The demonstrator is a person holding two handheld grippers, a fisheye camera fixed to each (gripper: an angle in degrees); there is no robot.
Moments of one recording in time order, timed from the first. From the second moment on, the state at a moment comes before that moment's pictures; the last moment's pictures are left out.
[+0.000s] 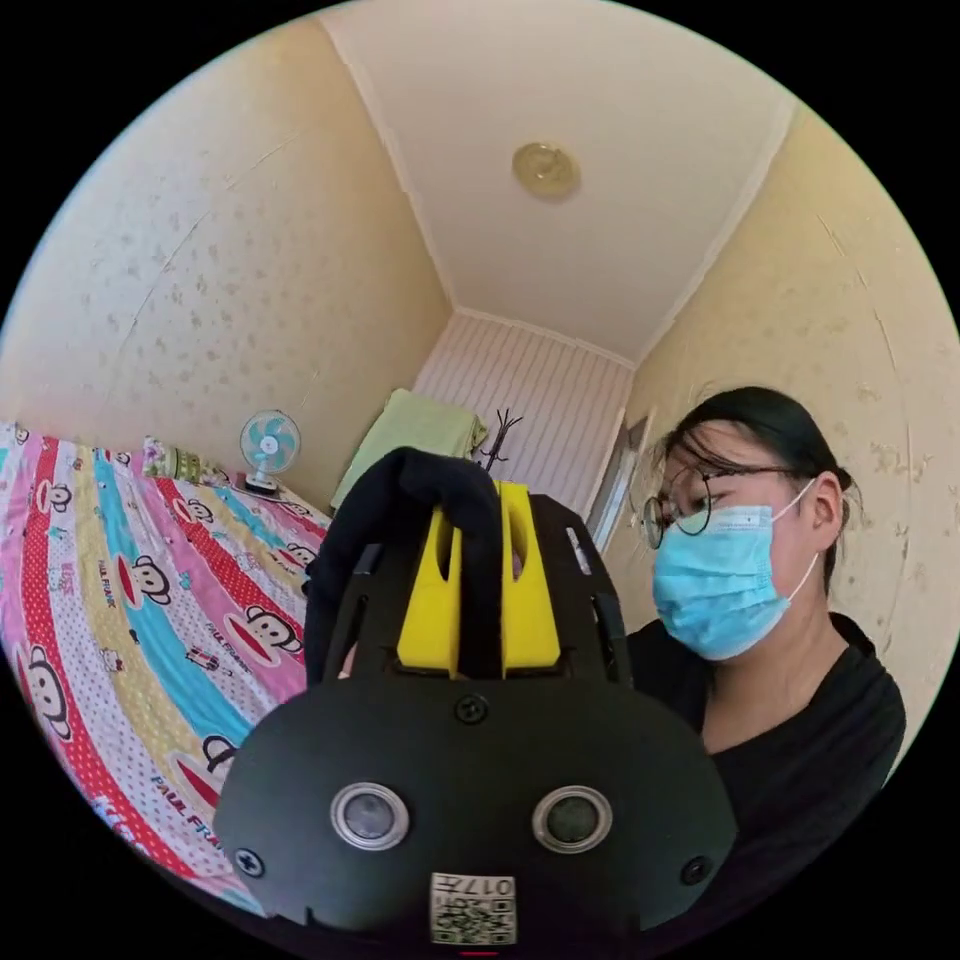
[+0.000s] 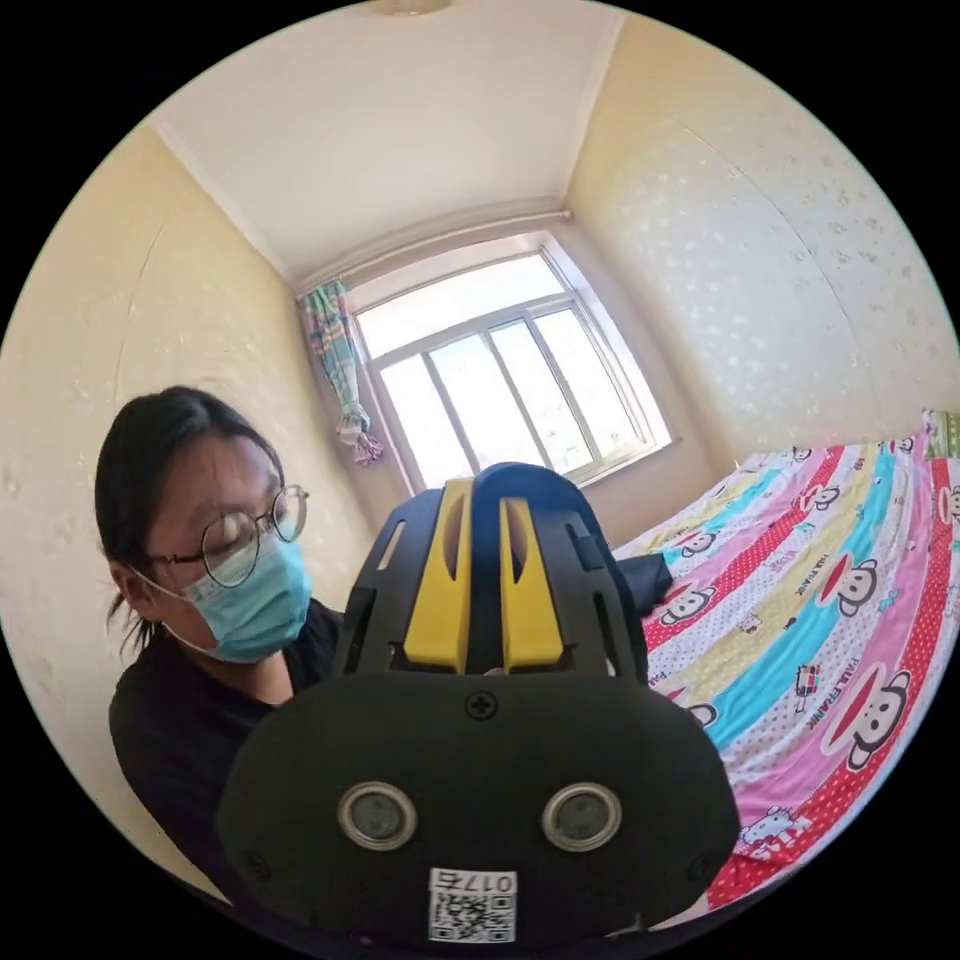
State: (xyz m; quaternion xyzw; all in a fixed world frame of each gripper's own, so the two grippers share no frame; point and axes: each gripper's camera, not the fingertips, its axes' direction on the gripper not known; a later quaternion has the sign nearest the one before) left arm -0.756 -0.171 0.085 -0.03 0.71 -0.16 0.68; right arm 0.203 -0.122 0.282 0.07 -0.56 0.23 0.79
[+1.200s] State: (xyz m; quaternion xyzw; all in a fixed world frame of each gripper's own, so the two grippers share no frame) left arm -0.602 0.231 0.094 -0.39 0.77 -0.17 0.48; right arm -0.041 0.259 0.331 -0.19 -0.60 0.26 0.73
